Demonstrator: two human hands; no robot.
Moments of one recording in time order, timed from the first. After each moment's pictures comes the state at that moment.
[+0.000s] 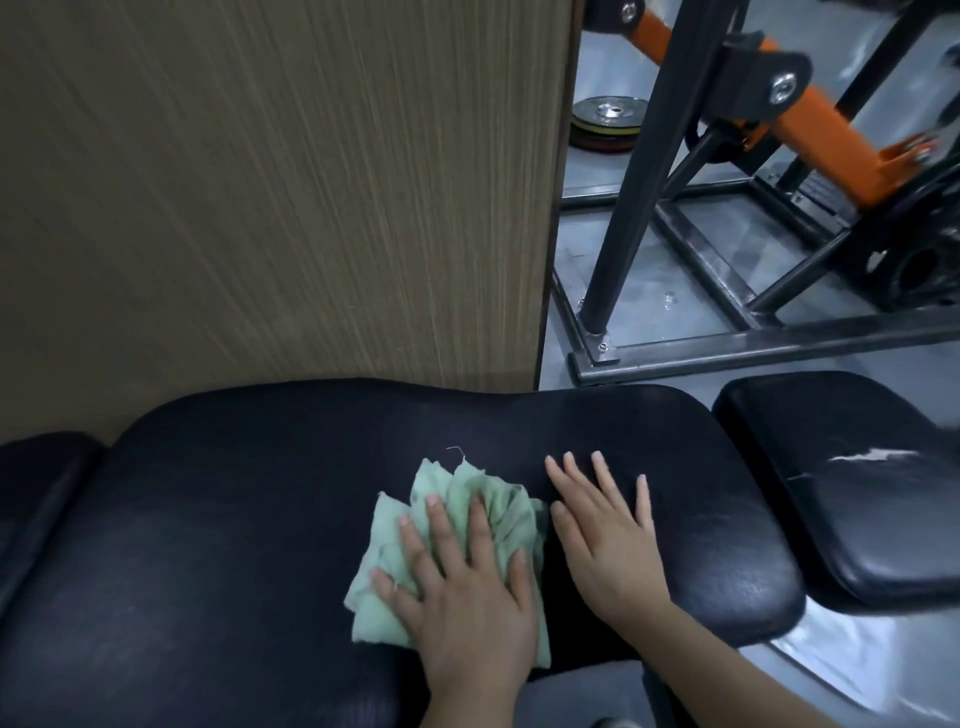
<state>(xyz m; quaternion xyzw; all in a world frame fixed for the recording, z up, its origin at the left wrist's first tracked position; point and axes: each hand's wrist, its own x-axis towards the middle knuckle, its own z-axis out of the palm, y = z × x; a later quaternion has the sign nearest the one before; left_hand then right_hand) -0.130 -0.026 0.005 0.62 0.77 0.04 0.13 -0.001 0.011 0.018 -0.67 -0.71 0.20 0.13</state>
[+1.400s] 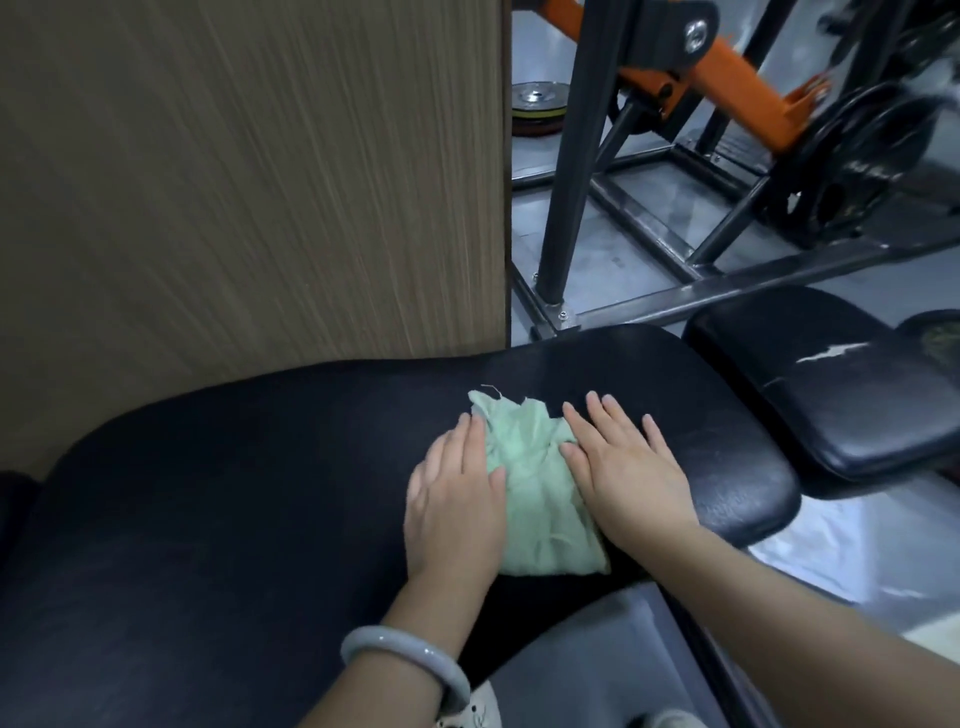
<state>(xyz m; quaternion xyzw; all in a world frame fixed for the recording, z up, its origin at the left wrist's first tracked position) -0.167 0.011 0.008 0.75 0.63 0.15 0.09 -0.002 0.006 0.012 -0.74 -0.67 0.09 0.02</state>
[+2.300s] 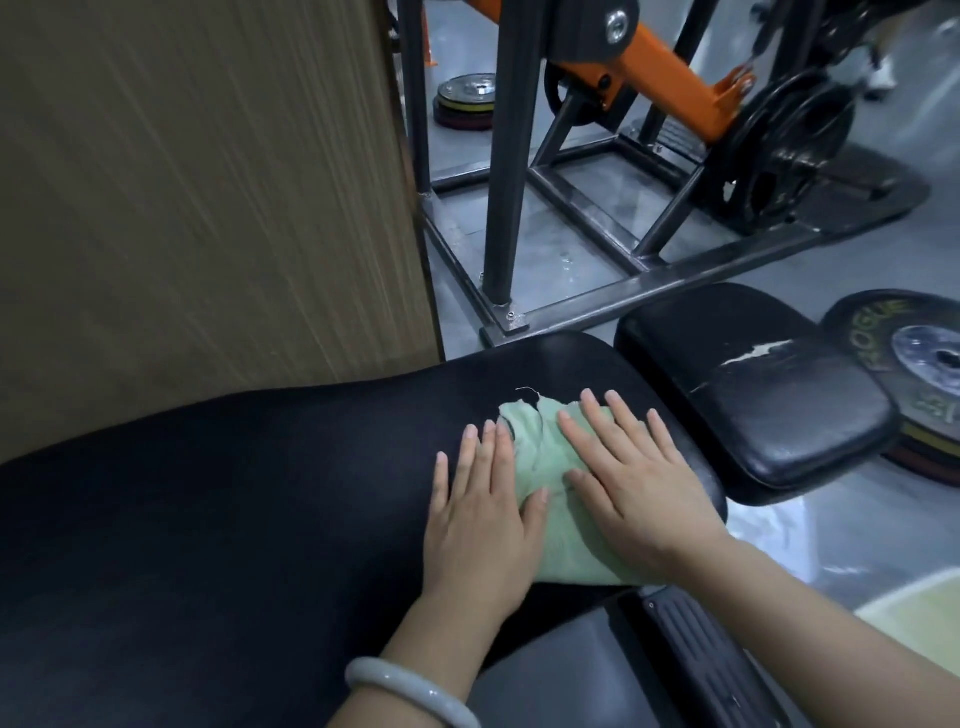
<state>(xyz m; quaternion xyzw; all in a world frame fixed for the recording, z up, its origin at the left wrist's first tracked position) -0.083 0.017 0.009 0.81 0.55 0.07 0.16 0.086 -0.004 -0.002 -0.69 -0.72 0.02 0.08</state>
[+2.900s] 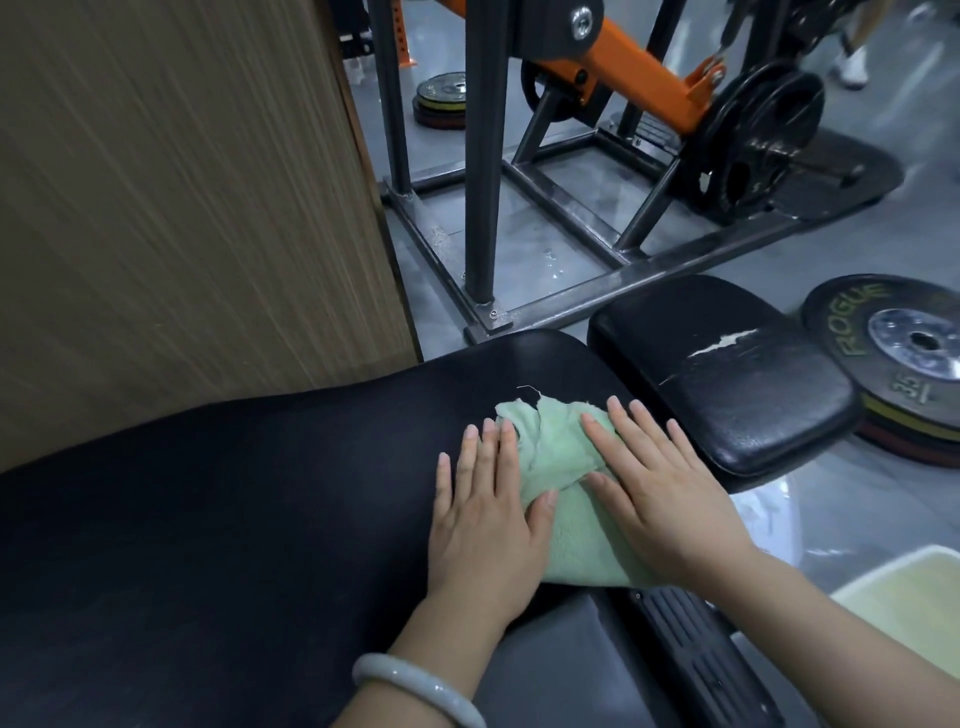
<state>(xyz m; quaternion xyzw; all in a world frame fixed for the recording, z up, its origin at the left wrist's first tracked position) -0.059 0.007 0.009 0.83 0.54 0.07 0.15 0.117 -0.030 -0.006 -0.73 -0.68 -0.01 0.11</state>
